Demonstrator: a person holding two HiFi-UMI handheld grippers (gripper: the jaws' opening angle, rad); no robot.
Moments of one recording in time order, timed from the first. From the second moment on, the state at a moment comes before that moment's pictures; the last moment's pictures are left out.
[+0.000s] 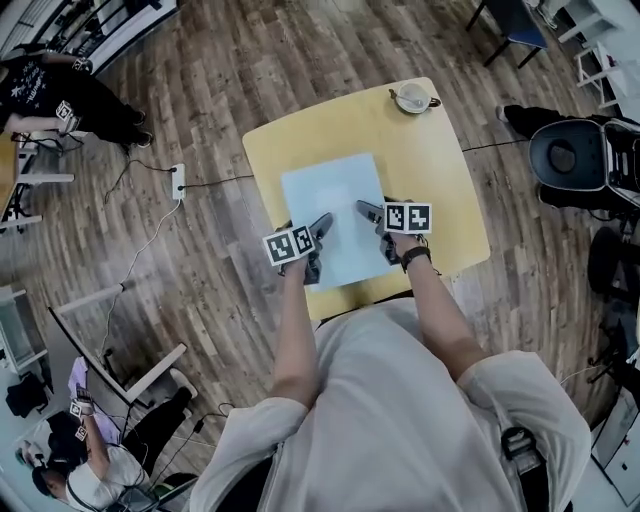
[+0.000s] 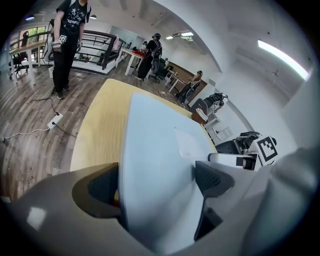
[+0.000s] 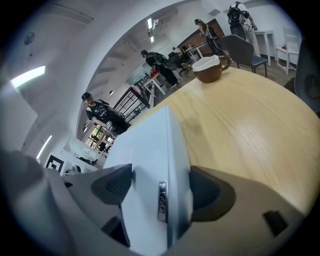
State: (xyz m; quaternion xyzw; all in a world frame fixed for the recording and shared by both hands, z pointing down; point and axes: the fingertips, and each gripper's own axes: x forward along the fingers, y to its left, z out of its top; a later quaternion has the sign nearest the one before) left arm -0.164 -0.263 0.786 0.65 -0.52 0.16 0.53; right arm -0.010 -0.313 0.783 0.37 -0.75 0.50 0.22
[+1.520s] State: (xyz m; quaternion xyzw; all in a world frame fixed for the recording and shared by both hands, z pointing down) left arm -0.195 -0.312 0.544 0.79 -0.56 0.09 0.23; right arm -0.040 -0.345 0.529 0.38 -0.89 0.24 0.09
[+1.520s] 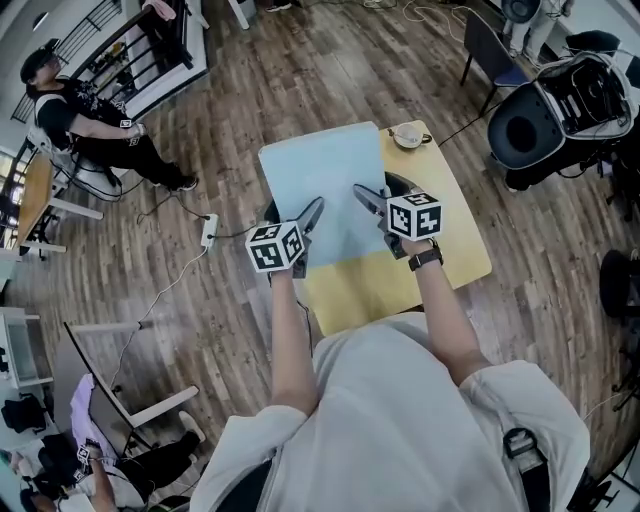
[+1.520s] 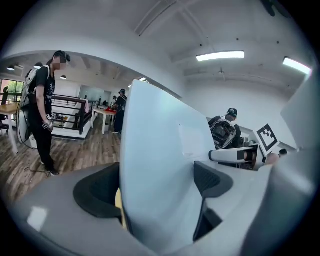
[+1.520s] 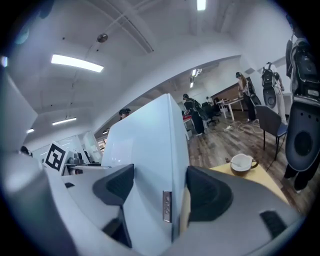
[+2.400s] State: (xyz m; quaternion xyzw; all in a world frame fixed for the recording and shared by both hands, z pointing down) left arm -0.184 -0.321 0.412 0.81 -0.57 0.03 0.13; right arm -0.029 -0.344 0.384 0.41 -0.91 0.08 0.02
